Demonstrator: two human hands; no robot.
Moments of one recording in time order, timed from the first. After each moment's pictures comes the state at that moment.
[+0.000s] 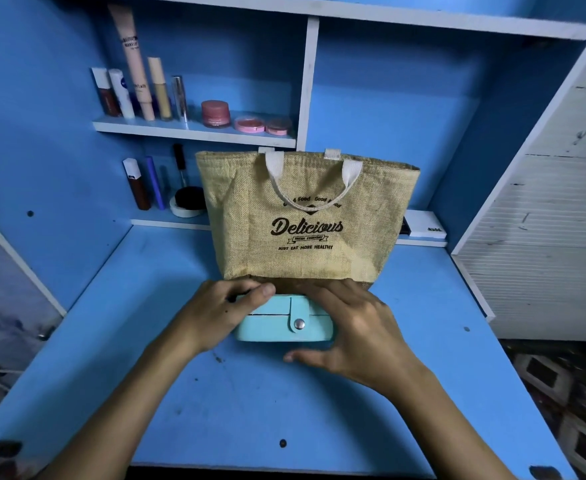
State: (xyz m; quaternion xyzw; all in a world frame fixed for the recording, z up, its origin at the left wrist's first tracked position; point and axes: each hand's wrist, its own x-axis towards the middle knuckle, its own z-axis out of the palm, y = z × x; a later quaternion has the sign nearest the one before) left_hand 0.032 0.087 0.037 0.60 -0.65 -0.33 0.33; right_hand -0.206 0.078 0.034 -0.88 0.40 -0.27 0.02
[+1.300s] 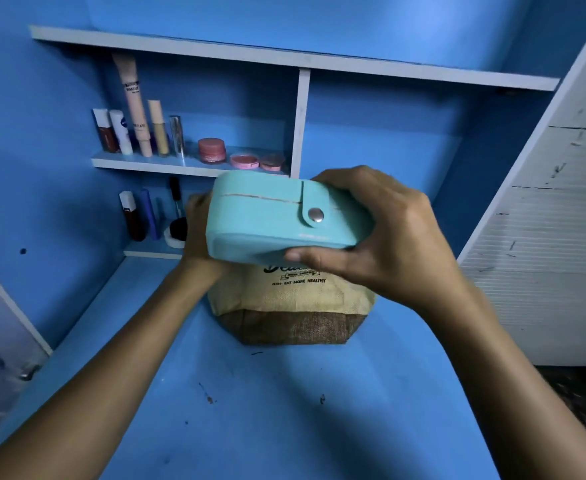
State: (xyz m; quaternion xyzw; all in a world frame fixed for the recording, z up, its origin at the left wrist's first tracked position) left_hand 0.056 -0.019 0.075 0.65 -0.69 0.02 0.33; right_hand -0.199 0.044 0.191 -0.84 0.32 -0.43 -0.01
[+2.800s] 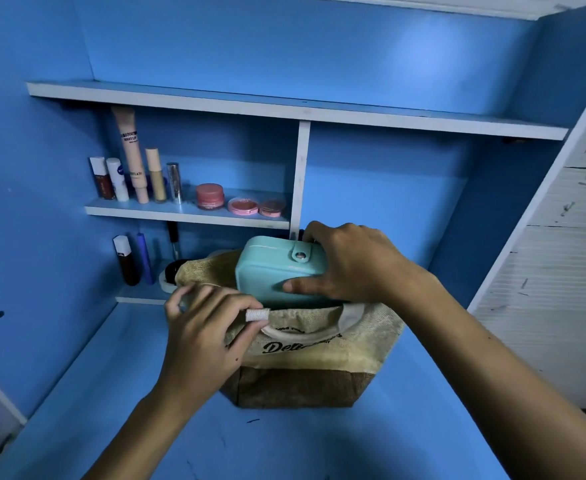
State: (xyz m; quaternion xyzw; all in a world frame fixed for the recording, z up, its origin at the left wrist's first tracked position) left_hand 0.028 0.026 0.081 0.51 -0.71 0.21 0.44; right_hand -0.174 -0.050 0.203 -0.87 0.48 -0.07 -0.03
